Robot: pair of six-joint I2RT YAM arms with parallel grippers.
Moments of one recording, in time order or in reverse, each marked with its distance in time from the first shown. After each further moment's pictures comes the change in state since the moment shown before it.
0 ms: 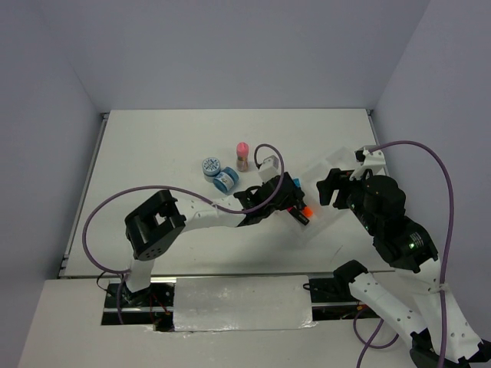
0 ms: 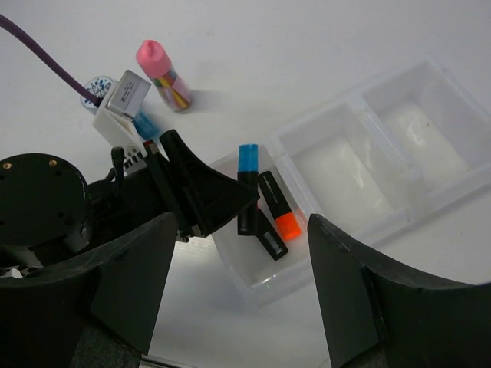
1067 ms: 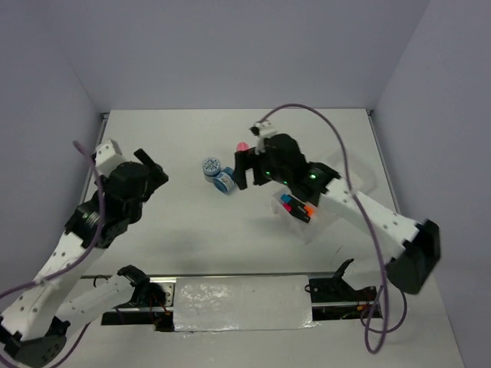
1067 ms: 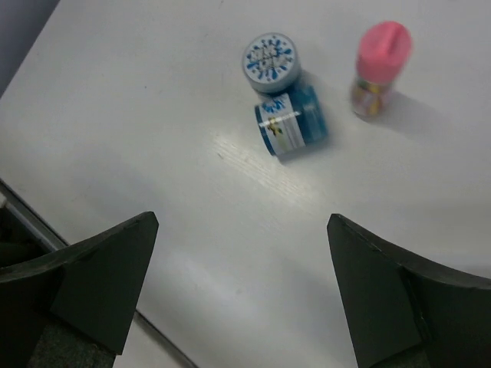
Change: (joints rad) left arm 0.512 -1.073 -0.233 -0.907 -0.354 0.296; right arm 0.294 0.636 0.151 0.358 -0.197 0.056
